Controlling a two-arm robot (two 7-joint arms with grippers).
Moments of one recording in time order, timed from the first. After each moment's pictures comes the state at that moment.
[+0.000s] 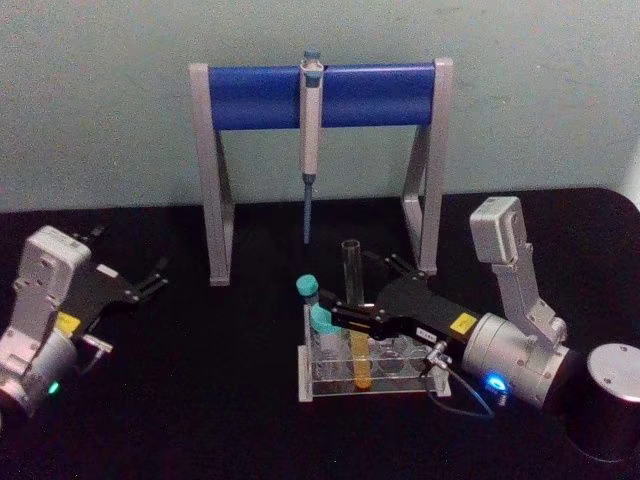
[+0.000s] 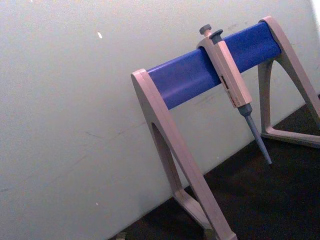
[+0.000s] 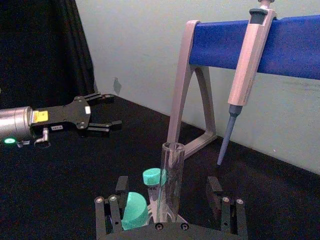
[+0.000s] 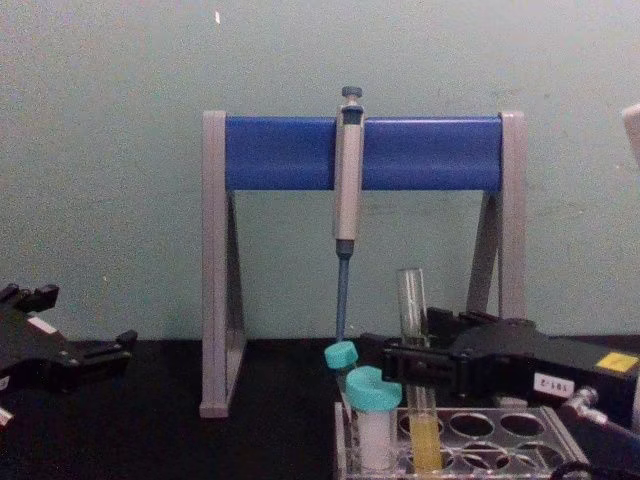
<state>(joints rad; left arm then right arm) -0.20 0.60 0.45 -1.41 -0.25 -0.12 0.03 0.25 0.40 -0.47 -1.46 0.47 0.05 0.49</state>
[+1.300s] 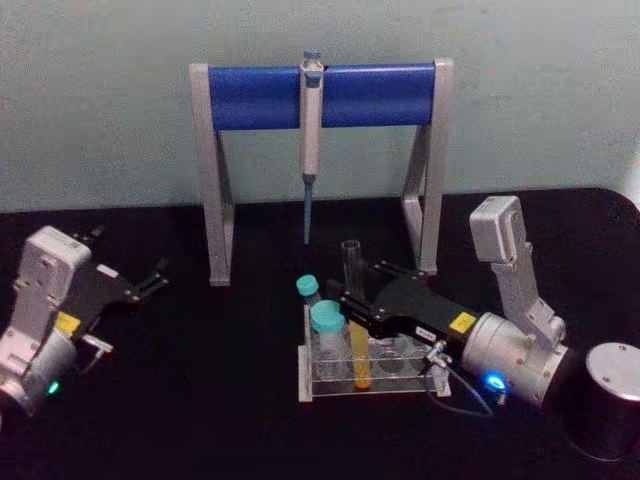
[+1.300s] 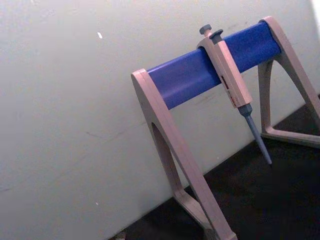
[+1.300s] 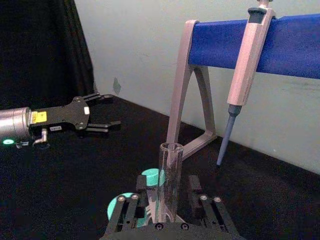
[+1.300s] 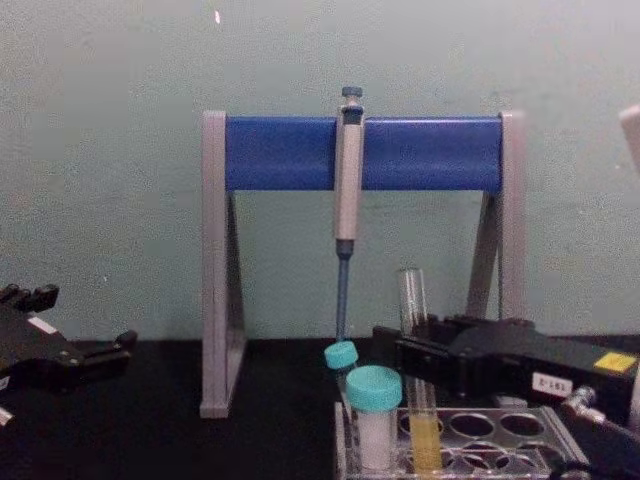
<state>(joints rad) -0.20 0.60 0.45 -1.41 -0.25 -0.12 0.03 0.26 0.40 -0.47 -1.45 0.48 0.05 0.49</state>
